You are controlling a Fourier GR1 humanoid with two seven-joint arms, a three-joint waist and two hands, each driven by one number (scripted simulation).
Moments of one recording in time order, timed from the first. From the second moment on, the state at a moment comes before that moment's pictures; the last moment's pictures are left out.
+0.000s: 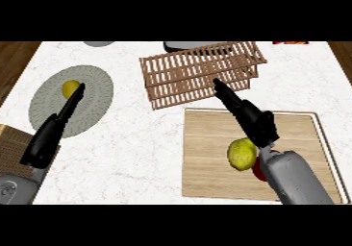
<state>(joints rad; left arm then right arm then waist) -0.19 0.60 -0.35 -1.44 0.07 0.22 -0.16 -0.36 -0.19 0.28 -1.39 -0.12 0.10 0.08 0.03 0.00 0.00</state>
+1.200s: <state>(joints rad) 0.01 0.43 -0.18 -1.34 0.44 0.22 0.17 0.63 -0.33 -0.04 -2.15 0.17 -0.48 0.30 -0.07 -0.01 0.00</state>
